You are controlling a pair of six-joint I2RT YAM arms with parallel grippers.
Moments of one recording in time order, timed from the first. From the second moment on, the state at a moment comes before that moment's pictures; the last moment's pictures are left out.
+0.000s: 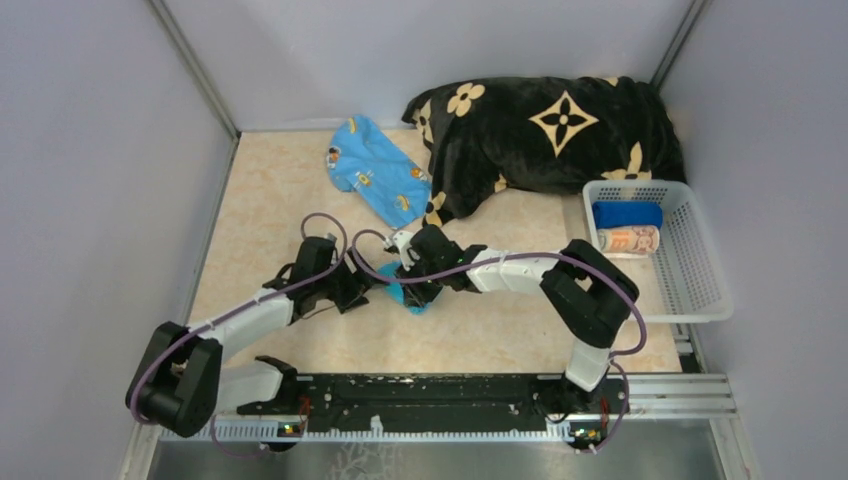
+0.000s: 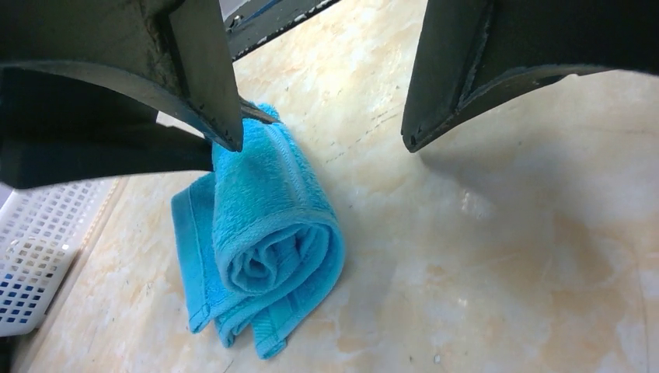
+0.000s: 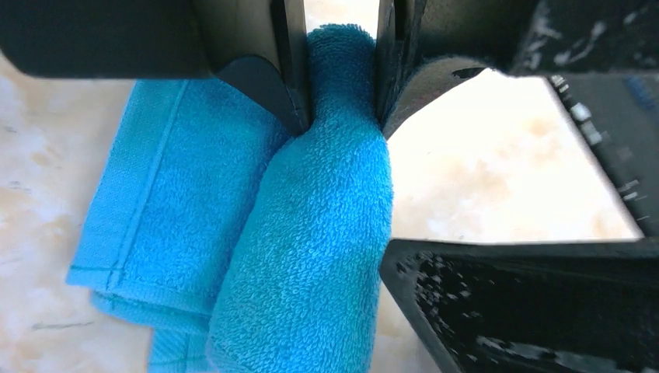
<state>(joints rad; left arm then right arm) -0.42 1.22 0.44 -0.04 0.25 -0.98 0.95 1.75 1.01 -0.14 -0.19 0.06</state>
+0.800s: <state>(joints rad) -0.44 1.38 0.43 0.13 0.37 -1.06 0.66 1.93 0.85 0.25 -0.96 0.53</state>
